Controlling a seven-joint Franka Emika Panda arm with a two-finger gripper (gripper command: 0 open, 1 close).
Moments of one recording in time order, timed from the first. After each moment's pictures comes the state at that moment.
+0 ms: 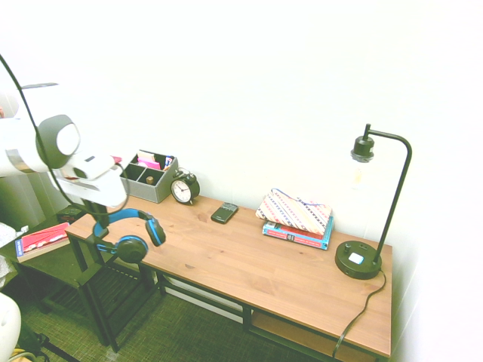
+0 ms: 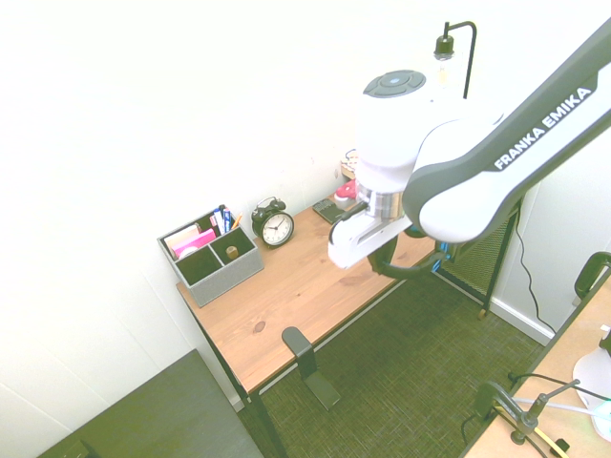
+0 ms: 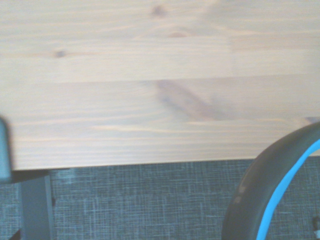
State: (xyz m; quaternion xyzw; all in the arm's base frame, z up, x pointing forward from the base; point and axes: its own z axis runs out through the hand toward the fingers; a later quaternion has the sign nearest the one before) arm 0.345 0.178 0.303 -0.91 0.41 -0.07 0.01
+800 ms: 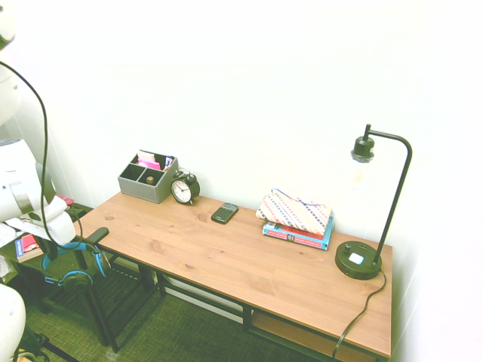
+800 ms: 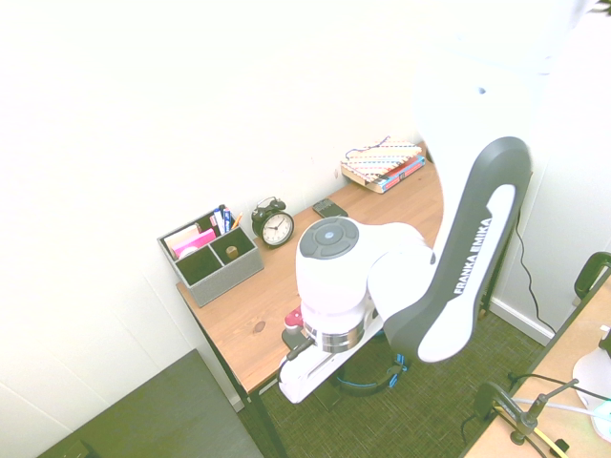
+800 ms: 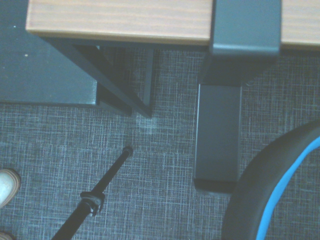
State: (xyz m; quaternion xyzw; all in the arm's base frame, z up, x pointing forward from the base) arm 0.336 0.321 0.147 -0.93 0.37 -0.01 0.03
